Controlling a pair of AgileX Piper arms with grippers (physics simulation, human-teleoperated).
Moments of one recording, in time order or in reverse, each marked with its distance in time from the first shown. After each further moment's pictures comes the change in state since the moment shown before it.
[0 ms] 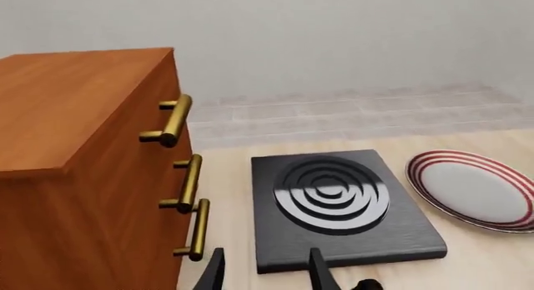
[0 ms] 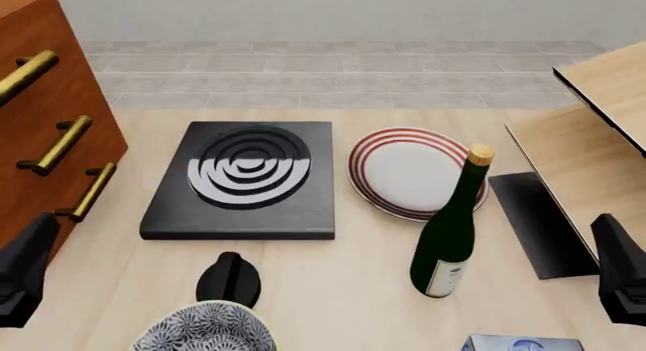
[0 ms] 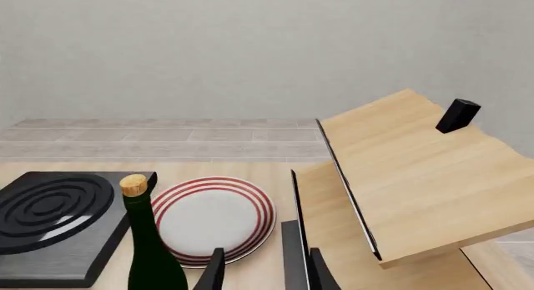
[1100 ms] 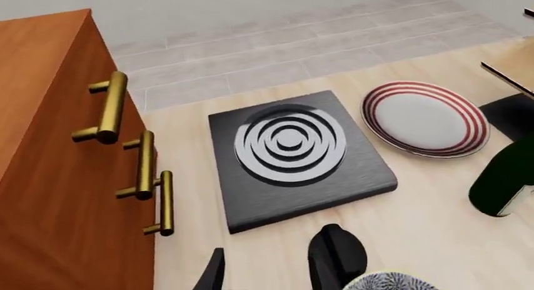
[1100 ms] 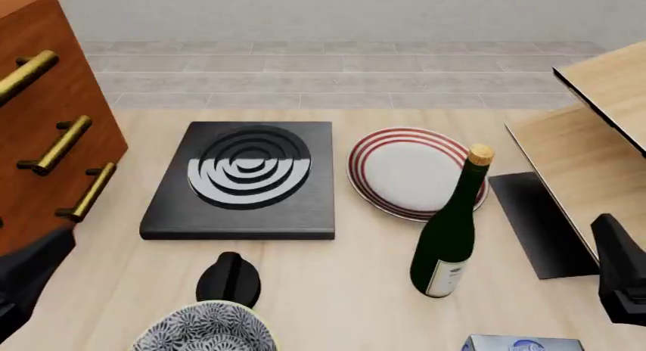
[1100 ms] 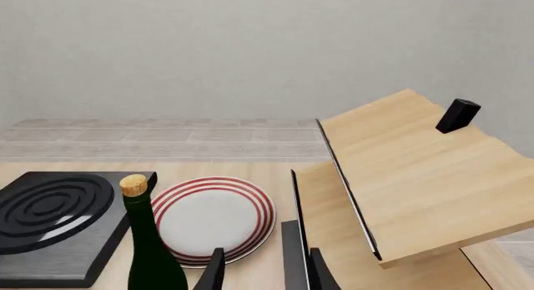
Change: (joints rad) left arm -0.164 0.119 -0.227 0.357 0.034; right arm 0.000 0.000 0.000 0.000 0.000
